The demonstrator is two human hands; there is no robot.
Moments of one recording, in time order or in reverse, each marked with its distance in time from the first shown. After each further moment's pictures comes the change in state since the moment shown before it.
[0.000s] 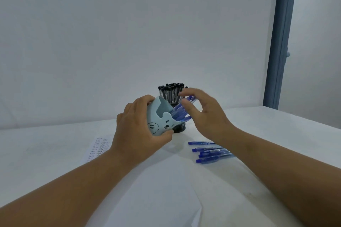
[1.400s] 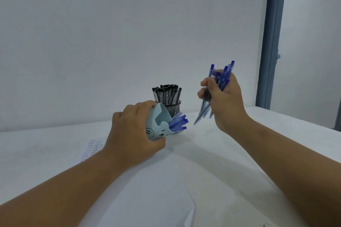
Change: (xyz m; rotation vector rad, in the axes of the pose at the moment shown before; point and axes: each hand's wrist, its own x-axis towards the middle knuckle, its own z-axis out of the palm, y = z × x) left_hand 0.002 -0.003 -0.002 0.147 -0.103 0.142; right_hand 0.016 -0.023 -0.036 0.505 0.424 0.192
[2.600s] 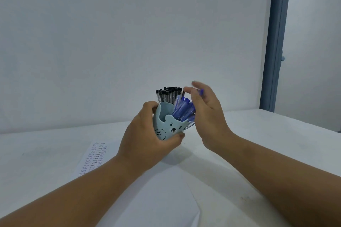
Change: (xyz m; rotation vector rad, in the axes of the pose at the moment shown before) left_hand -0.003 0.025 0.002 -0.400 0.046 -0.159; right_hand -0.034 0.015 0.030 -0.070 -0.166 0.054
